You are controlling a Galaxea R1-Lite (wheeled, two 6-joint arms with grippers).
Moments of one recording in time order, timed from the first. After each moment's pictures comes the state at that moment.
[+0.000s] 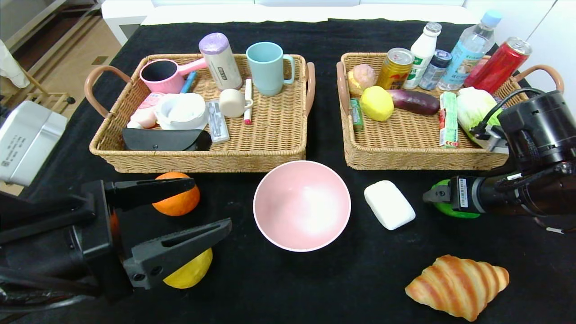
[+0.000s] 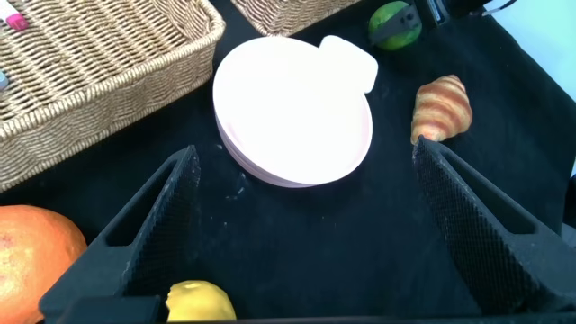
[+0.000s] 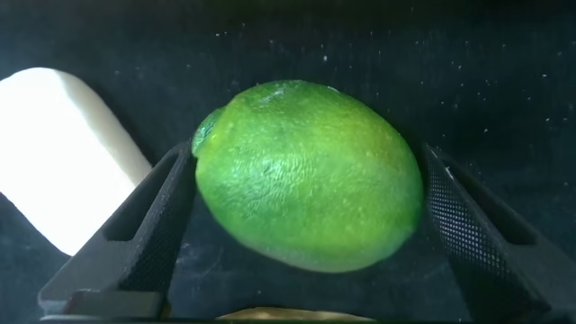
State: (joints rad) left arm -0.47 1.13 -0.65 -0.39 -0.37 0.03; right arm 0.35 1.61 -1.20 0.35 -0.19 0.38
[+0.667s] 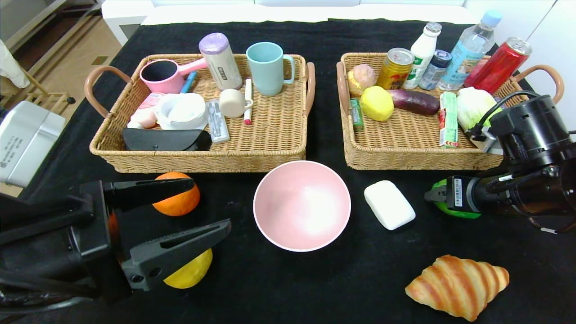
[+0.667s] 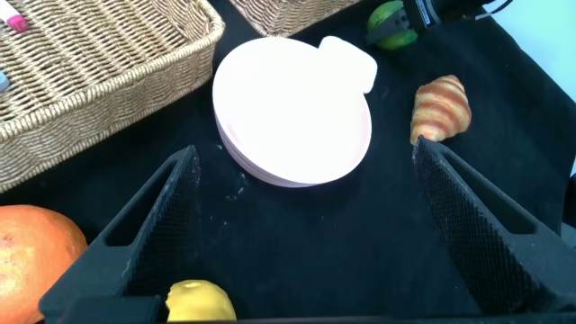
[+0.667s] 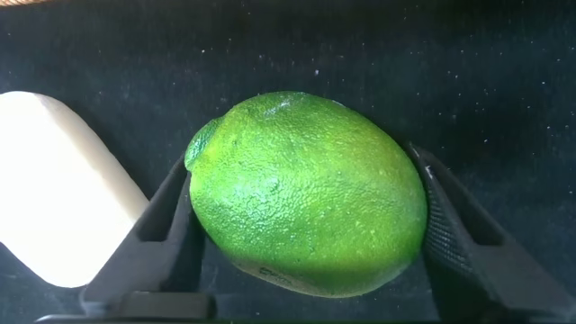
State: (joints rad) left arm -0.47 1.13 -0.64 -0.39 -0.37 0.03; right arm 0.35 1.63 -1.19 0.31 -0.23 0.40
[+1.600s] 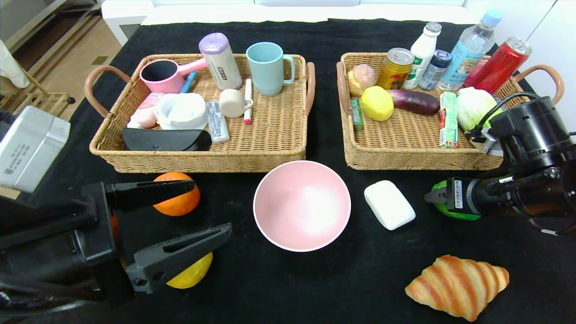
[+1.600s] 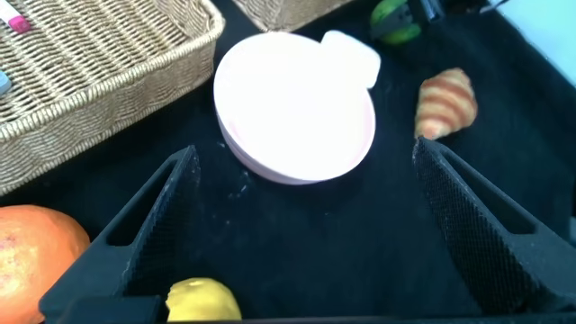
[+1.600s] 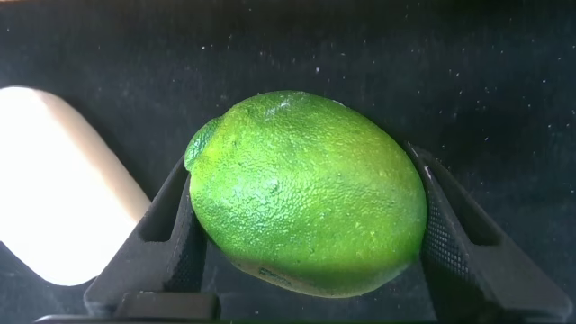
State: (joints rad) left arm -0.47 1.13 -0.64 -0.39 -0.36 0.06; right arm 0.36 1.63 -1.18 0.32 -0.22 0.40
